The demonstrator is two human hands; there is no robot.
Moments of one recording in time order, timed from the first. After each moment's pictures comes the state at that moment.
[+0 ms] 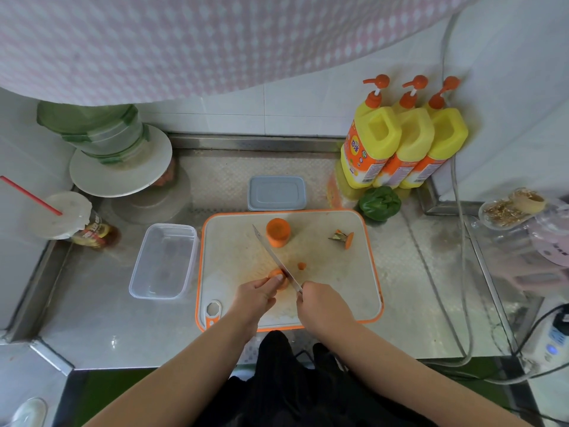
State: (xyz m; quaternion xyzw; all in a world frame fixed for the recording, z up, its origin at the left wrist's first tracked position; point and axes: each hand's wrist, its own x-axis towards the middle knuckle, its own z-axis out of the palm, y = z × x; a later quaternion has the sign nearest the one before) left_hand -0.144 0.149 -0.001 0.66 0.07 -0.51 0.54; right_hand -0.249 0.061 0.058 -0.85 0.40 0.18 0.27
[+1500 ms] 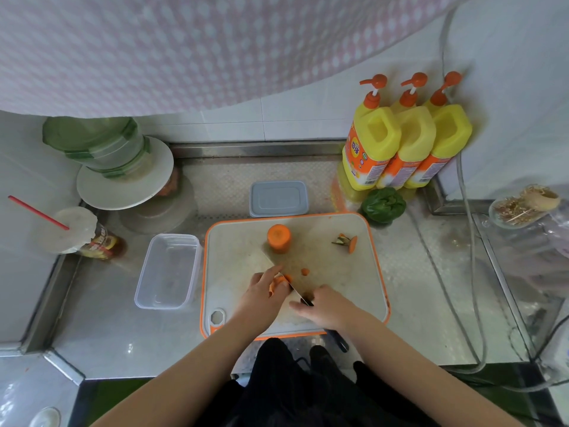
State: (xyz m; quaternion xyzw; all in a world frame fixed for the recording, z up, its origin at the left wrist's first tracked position) left_hand -0.136 0.143 0.009 0.83 -0.25 -0.40 0.29; right_hand -0.254 0.021 0.007 -0.79 0.36 0.24 0.42
